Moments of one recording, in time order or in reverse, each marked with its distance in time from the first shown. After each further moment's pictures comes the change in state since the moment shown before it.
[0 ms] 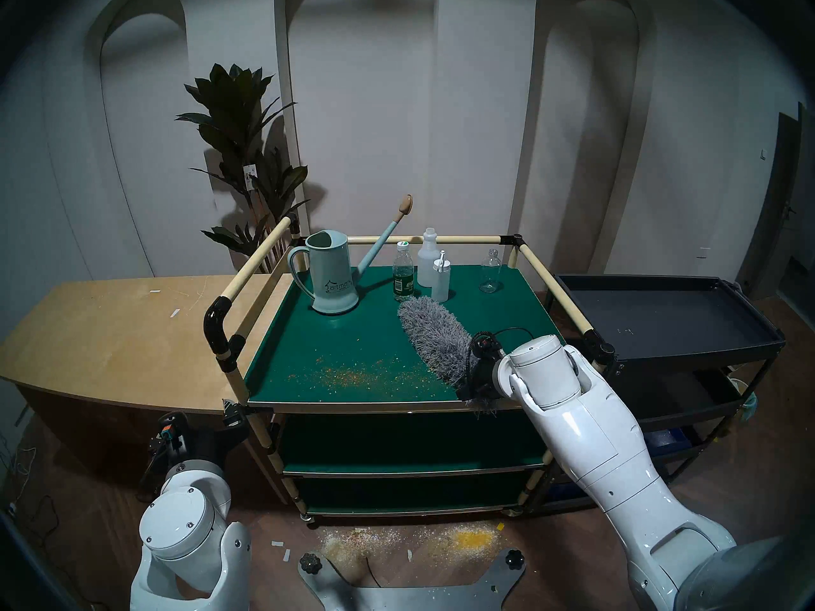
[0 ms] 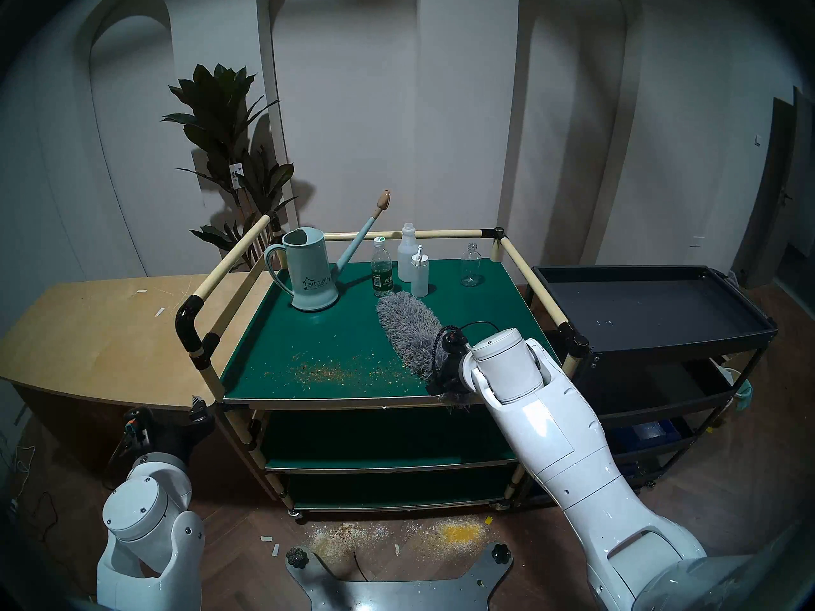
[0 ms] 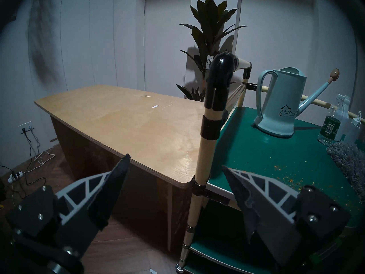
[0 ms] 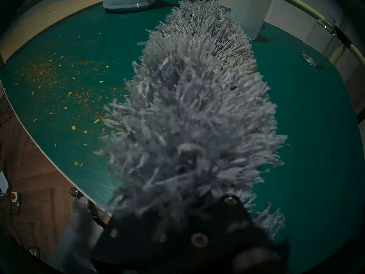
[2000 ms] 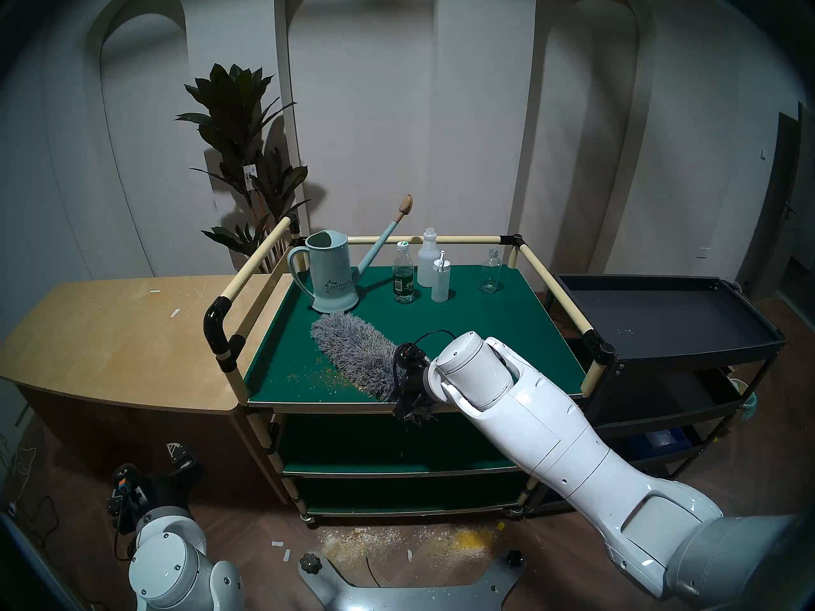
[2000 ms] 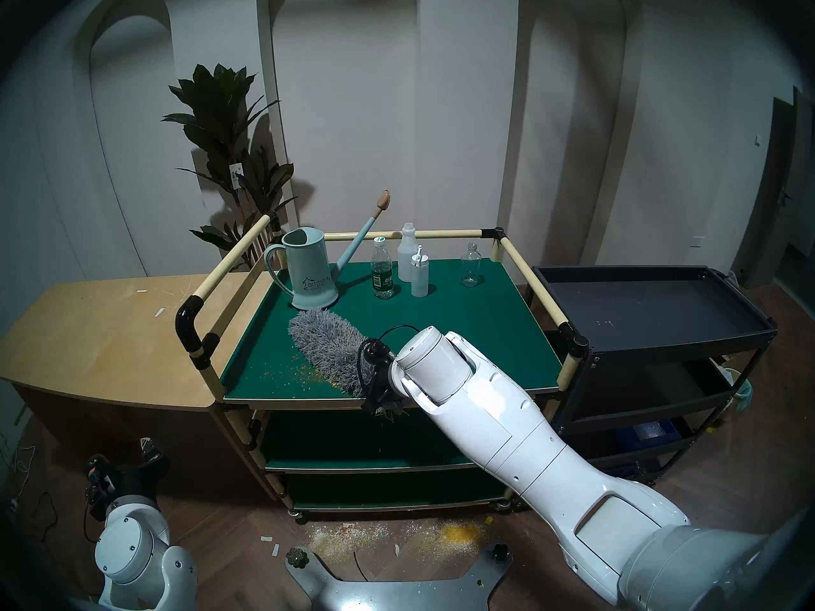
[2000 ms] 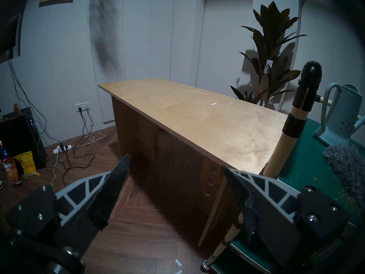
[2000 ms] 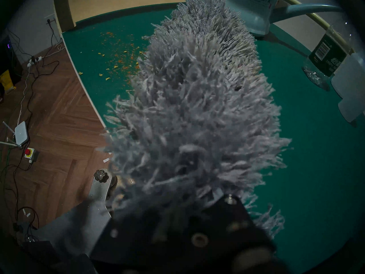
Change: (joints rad) left arm 0.158 -0.146 -0.051 -0.042 -0.013 -0.160 0.145; right arm 0.187 -0.053 -0.348 0.099 -0.013 -0.064 0.098
